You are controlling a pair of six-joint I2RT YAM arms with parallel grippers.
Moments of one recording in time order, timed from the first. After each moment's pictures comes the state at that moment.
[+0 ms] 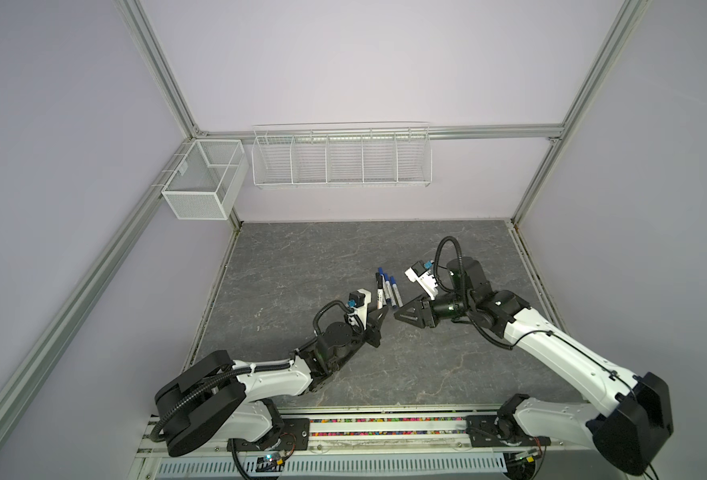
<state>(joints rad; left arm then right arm) -1.01 1.33 0.39 0.85 -0.22 -0.33 0.59 1.21 0.98 -0.47 -0.71 0.28</state>
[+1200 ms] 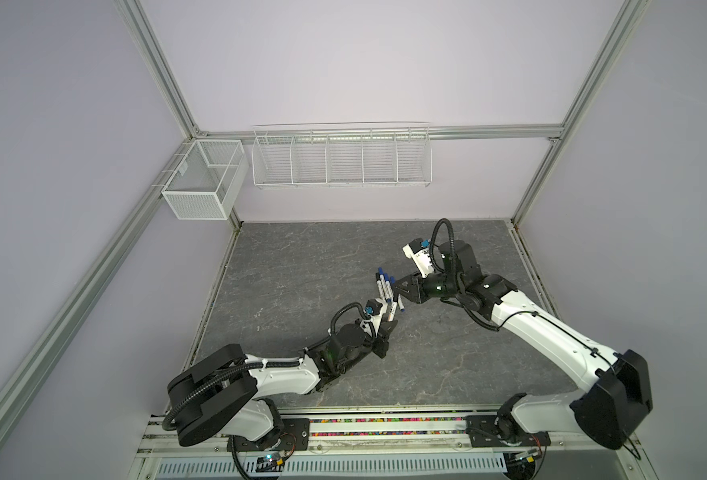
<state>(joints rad) -1.06 1.40 0.43 0.74 -0.15 -0.26 0.59 1.36 1.13 -0.39 -0.50 0.30</state>
